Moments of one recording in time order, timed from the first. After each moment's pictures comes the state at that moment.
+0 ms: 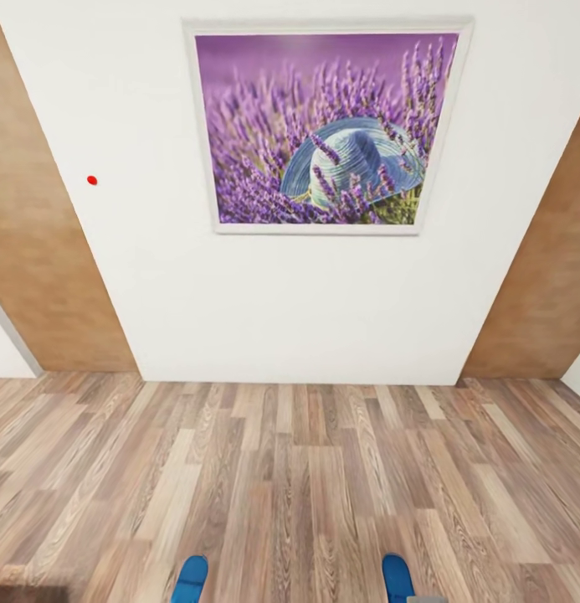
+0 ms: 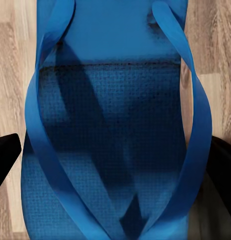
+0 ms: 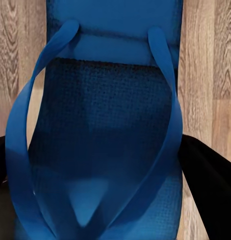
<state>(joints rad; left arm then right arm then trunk) -0.29 0.04 -0.36 -0.30 0.26 0.04 0.07 -0.39 0.01 0.16 -0.08 -0.13 -0.08 -0.13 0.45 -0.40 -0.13</state>
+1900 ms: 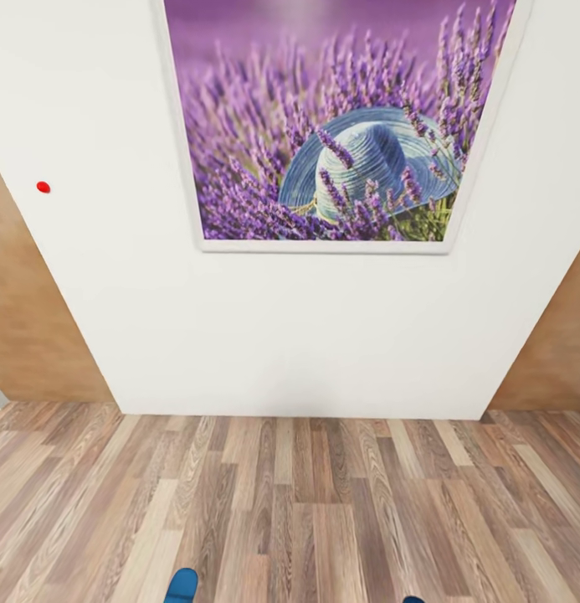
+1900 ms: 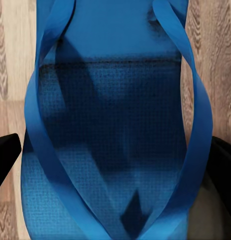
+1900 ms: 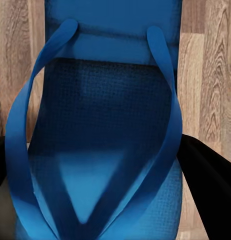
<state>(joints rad) -0.28 0.04 -0.36 -0.17 0.26 -0.12 0.07 -0.30 -0.03 0.16 -0.07 -0.13 -0.10 -0.14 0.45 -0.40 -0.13</state>
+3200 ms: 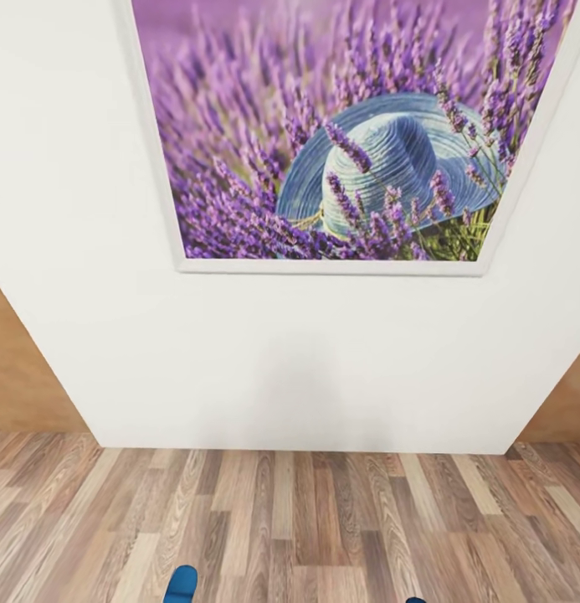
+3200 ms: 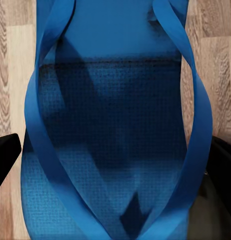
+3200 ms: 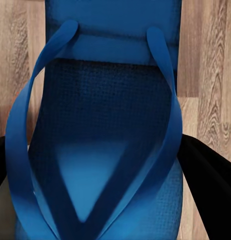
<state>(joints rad) -0.28 0.04 -0.35 -0.17 0.27 -0.18 0.07 -0.29 -0.04 0.16 -0.07 -0.13 -0.13 -0.14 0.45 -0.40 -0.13</state>
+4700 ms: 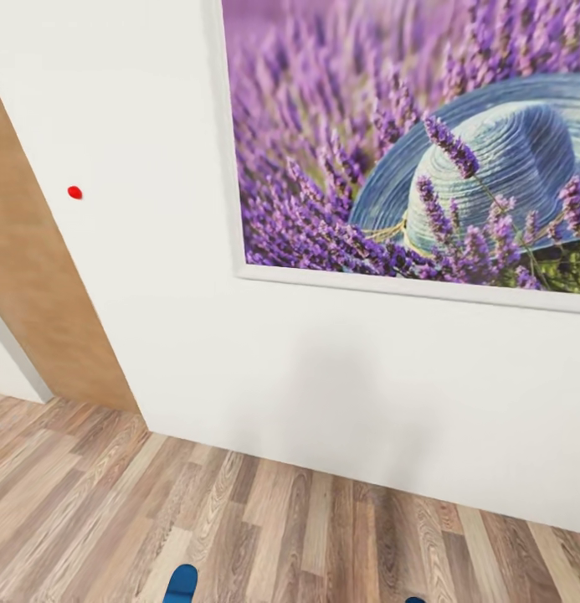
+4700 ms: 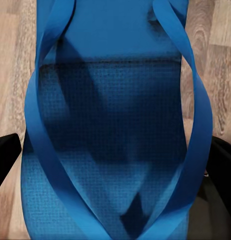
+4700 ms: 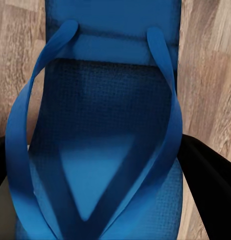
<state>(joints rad) -0.27 0.04 -0.35 -0.17 0.27 -0.19 0.07 -0.29 -0.04 0.16 -0.07 -0.13 -0.13 -0.14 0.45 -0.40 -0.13</state>
